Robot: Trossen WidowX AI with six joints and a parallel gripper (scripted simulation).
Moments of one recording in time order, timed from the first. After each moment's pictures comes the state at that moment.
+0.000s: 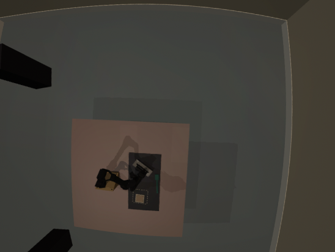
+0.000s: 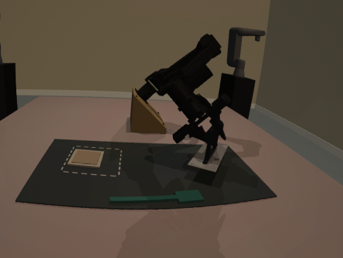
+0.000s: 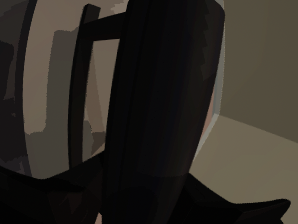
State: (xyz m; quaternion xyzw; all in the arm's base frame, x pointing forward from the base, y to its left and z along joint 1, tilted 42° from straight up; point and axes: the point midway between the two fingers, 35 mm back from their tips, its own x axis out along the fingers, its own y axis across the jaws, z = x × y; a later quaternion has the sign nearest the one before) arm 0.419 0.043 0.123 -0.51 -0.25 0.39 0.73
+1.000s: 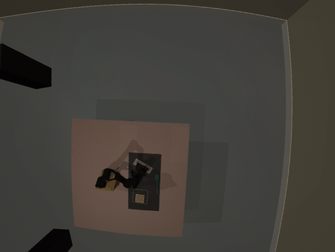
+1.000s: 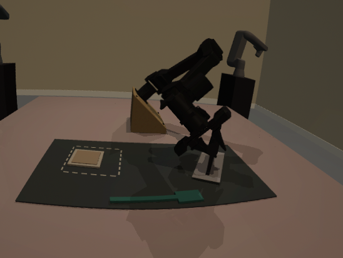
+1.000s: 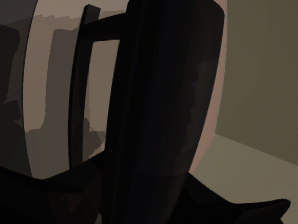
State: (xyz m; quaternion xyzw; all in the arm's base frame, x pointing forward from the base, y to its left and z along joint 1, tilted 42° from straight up) arm 0.423 0.074 0.104 -0.52 -0.30 0.40 0.69
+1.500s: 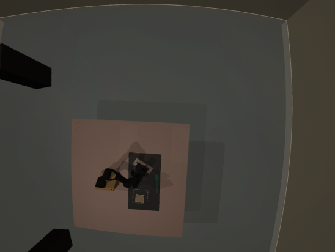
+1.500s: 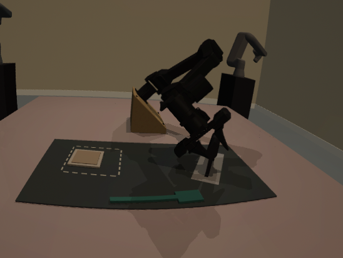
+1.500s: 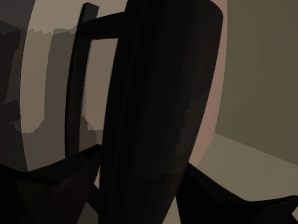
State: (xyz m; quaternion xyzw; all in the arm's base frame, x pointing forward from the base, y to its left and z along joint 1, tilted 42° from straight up) arm 0.424 0.077 0.101 -0.52 -0.29 0.40 0.69
